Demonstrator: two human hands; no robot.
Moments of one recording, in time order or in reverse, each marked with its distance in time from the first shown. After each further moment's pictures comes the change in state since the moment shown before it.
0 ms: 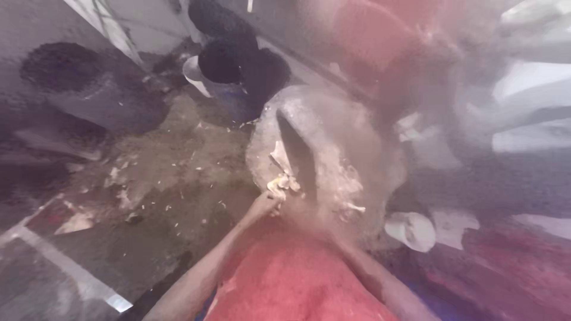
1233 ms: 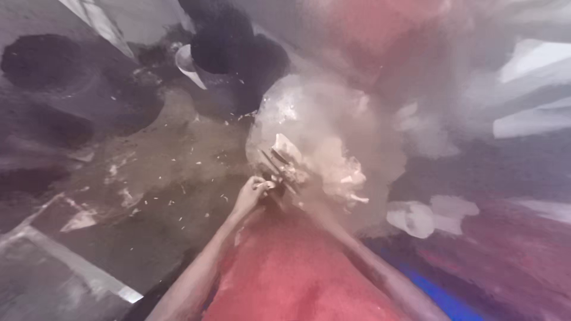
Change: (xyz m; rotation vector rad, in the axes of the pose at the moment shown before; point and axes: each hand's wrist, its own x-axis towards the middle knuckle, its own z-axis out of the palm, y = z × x) left_hand -0.006 -0.011 -0.043 0.026 0.205 0.251; right_hand -0.013 0.069 0.007 -0.365 -0.370 0.579
